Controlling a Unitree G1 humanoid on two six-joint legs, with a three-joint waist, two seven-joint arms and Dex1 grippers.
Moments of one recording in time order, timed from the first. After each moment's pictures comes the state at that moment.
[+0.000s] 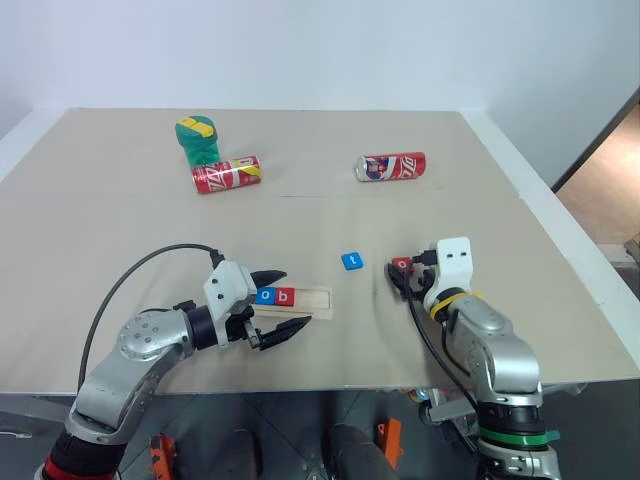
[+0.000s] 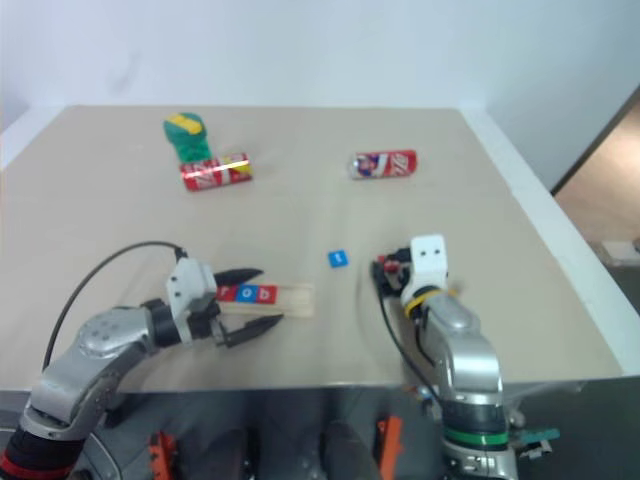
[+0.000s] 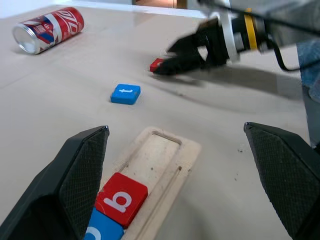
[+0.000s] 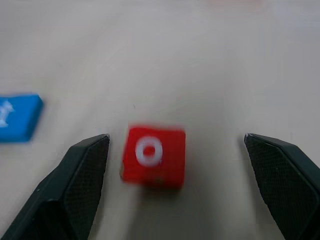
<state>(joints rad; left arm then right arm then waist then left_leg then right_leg) -0.13 0.53 -0.10 -0.47 -0.40 0.41 -0.78 -0.27 -0.21 -0.14 -0.21 0.10 0.71 0.20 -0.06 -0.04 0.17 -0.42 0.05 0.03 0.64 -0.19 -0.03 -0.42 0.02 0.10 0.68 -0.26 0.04</state>
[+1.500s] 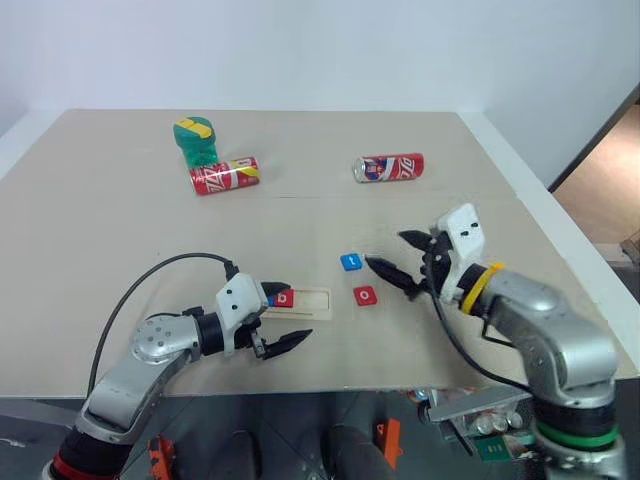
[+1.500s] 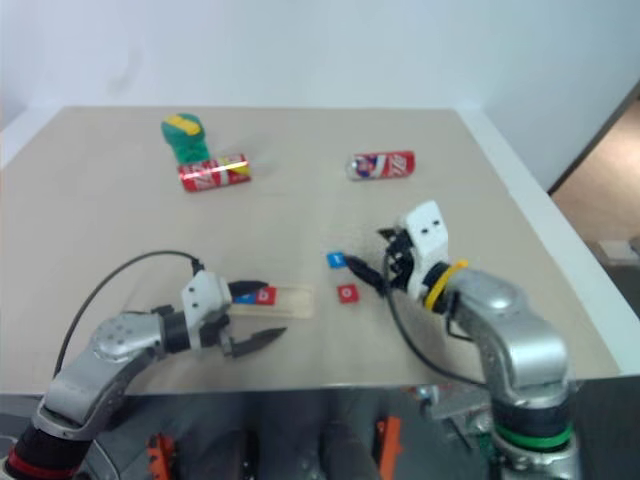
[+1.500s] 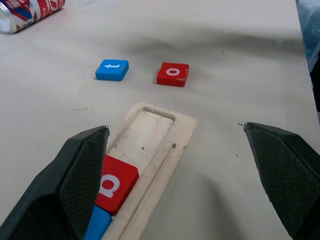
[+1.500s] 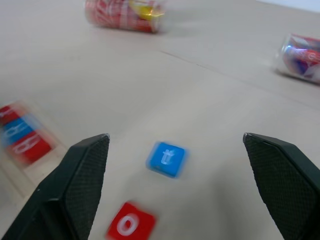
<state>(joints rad) -0.13 0.53 -0.16 -0.41 -0.33 0.36 -0.82 -0.35 -0.68 0.00 -0.30 0.39 0.68 0.96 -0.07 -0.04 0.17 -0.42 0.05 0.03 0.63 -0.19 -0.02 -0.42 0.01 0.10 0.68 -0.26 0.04</state>
